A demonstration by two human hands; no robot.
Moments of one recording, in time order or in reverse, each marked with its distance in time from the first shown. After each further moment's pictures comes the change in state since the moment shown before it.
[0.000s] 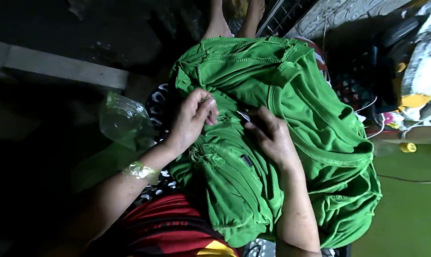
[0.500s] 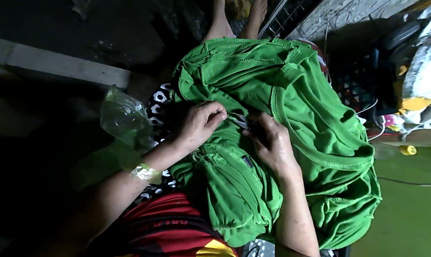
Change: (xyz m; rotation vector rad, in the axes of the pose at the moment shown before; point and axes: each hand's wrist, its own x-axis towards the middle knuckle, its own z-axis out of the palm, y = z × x) left_hand -0.001 -0.006 0.004 0.354 -0.110 0.156; right_hand -0.008 -0.004 0.009 -0.090 0.099 -0.080
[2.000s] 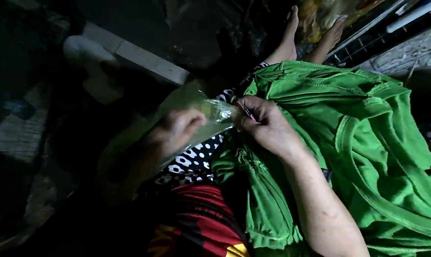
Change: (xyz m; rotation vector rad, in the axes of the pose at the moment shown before) left_hand -0.095 0.018 -0.118 0.326 0.075 -0.350; right_hand 0.103 -0.055 0.066 0.648 -0.450 -0.188
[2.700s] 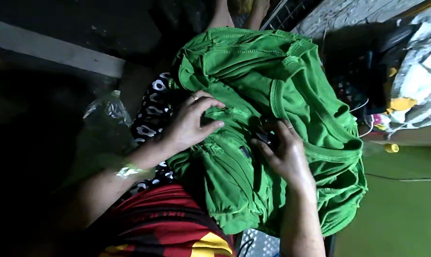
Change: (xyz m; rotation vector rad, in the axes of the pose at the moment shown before) left_hand 0.057 0.038 0.109 -0.330 -0.040 0.422; right_hand -0.170 -0.032 -0.027 -0.703 0.424 0.438
